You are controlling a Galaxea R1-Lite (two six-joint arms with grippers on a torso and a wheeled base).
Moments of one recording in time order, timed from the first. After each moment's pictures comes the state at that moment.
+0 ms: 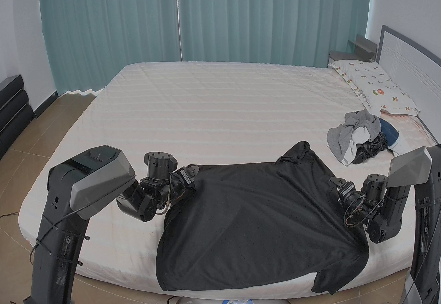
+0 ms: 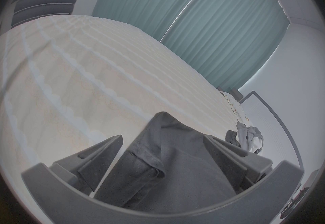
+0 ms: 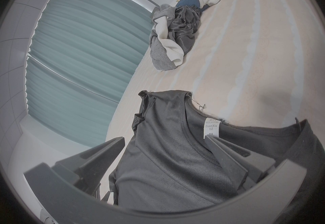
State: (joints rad) left arm -0.34 2.59 -1.28 -0.85 0.08 -0.73; right arm 0.01 2.49 -0.55 -1.55 0.07 1.03
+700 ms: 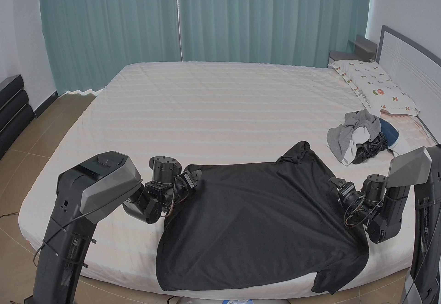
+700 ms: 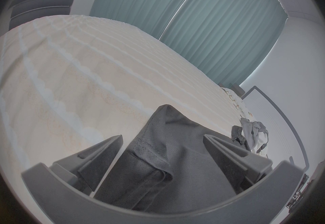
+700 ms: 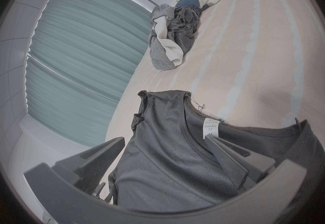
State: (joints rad) left arm -0.34 2.65 -1.35 -0.84 0.09 -0.70; right arm 0.01 2.49 -0.55 -1.55 0.07 1.03
